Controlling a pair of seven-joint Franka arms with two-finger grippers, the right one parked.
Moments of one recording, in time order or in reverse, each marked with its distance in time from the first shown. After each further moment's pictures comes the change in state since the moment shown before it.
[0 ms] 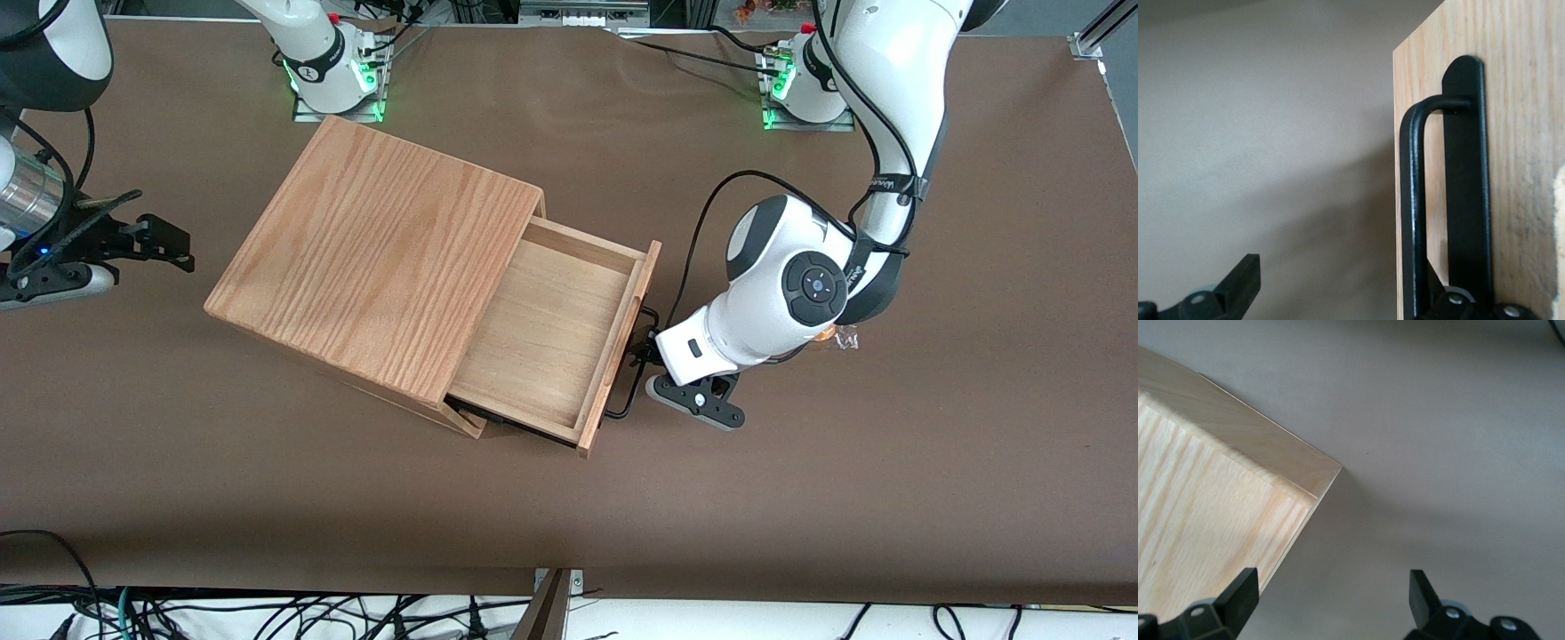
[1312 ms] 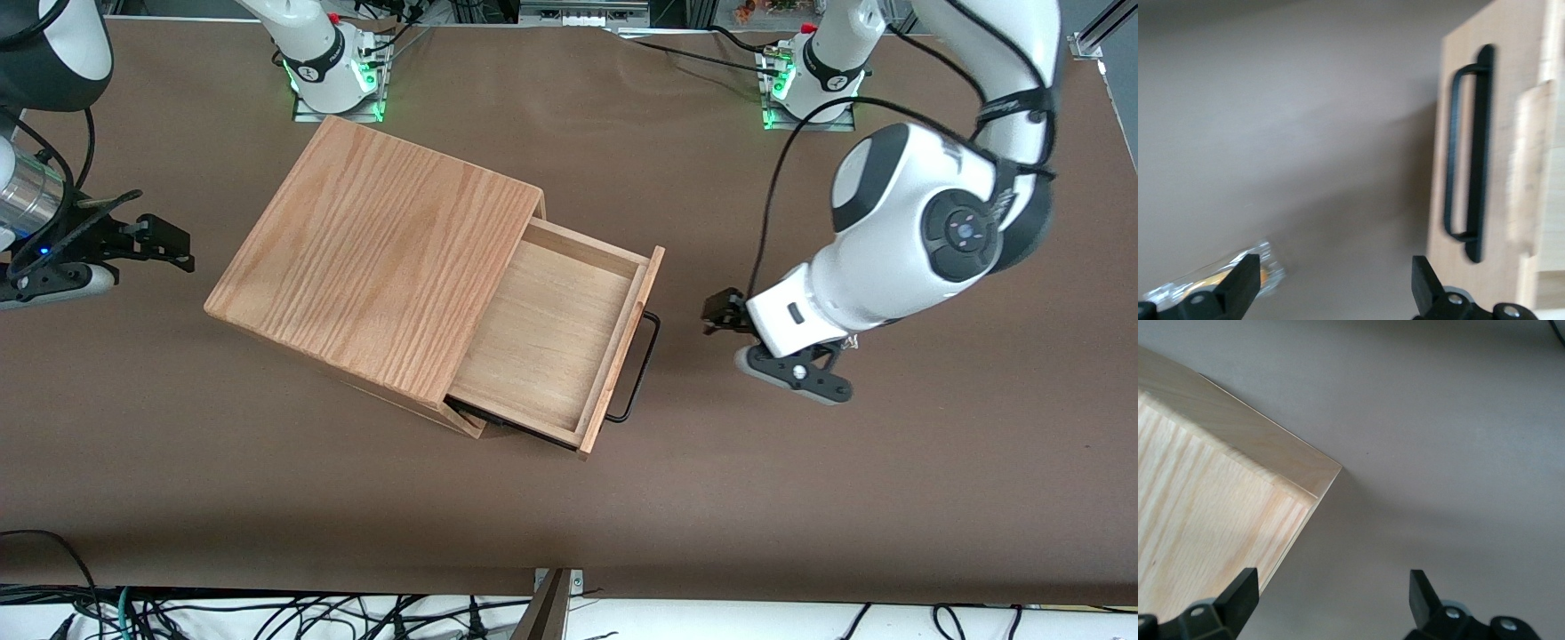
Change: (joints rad) arm 0.101 -0.199 0.033 0.004 0.071 -0.315 0.000
